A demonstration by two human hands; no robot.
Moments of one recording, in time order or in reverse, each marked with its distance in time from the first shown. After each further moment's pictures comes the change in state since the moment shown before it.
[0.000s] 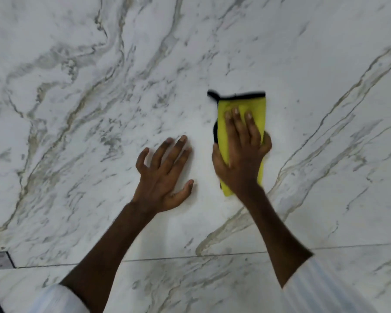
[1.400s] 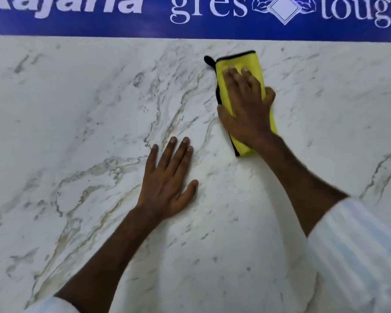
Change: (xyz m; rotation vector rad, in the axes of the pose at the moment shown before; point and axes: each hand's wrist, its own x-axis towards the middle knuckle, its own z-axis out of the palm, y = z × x) left_hand 0.164 -0.123 -0.029 0.094 0.155 0.052; right_hand 0.309 -0.037 0.019 -0.097 0.021 -0.201
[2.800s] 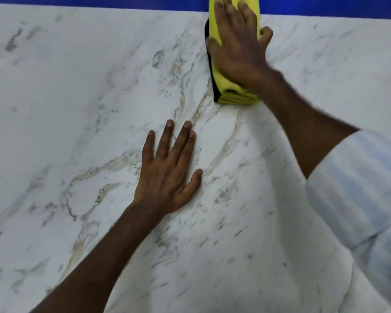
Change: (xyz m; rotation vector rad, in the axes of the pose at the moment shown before) left_hand -0.016 -0.052 -0.007 0.038 -0.008 0.008; right_hand 0.095 -0.069 -0.008 0.143 -0.187 0.097
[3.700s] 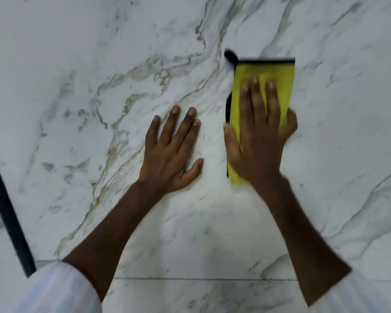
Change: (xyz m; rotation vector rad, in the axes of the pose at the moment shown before) left_hand -0.137 0.013 -0.011 -0.027 -0.103 0.016; right_hand -0.312 -0.051 0.075 -0.131 0.121 0.006
